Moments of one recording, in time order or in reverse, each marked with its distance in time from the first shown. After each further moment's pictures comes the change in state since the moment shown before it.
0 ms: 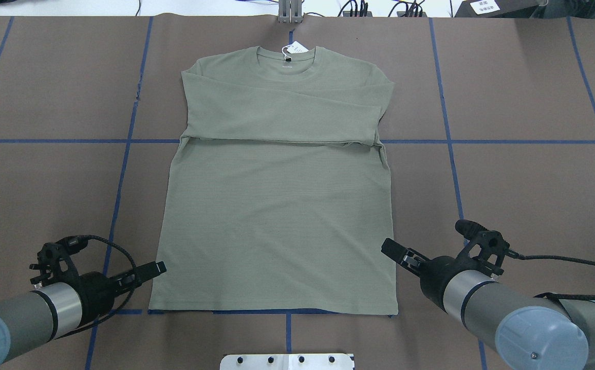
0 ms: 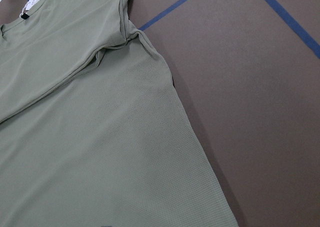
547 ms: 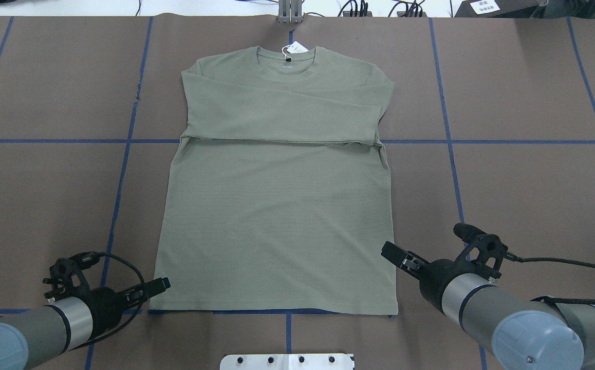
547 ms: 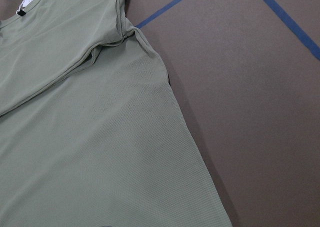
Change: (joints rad) left arm 0.045 -0.026 0.054 0.001 0.008 -0.004; right arm -0.012 -0.002 -0.011 -0.001 -0.016 -0.005
